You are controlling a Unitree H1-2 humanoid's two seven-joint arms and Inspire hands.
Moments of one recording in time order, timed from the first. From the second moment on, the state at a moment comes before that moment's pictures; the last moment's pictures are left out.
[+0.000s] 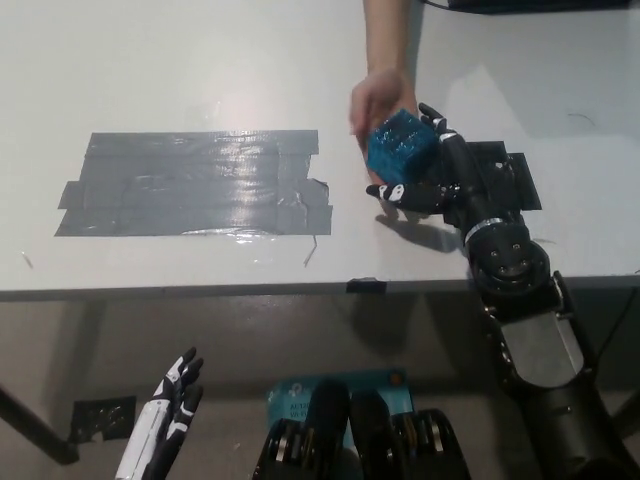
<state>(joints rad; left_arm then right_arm) 0.09 0.16 -0.06 0.06 0.14 -0.19 -0.04 -0.73 -0.01 0.03 0.48 -0.21 0.28 -0.03</state>
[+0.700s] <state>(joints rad) 0.06 0.16 -0.06 0.06 0.15 -0.19 -0.04 -0.78 0.03 -0.08 0.62 -0.21 0.14 -0.27</state>
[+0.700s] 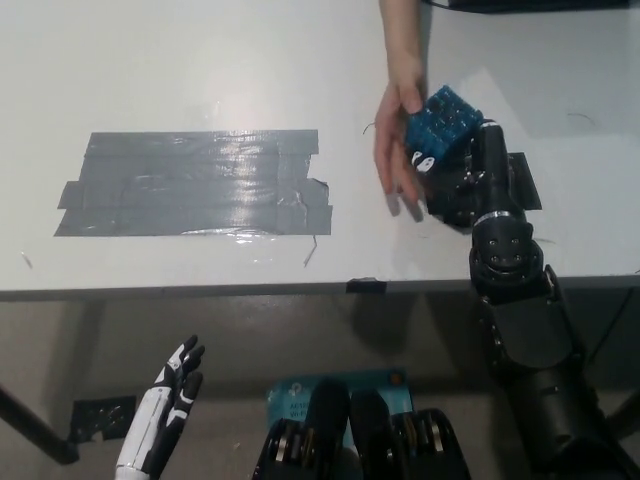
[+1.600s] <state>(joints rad) 0.04 0.16 -0.06 0.06 0.15 -0.18 -0.04 -0.79 -0.11 -0.08 0.78 -0.21 0.02 -0.34</state>
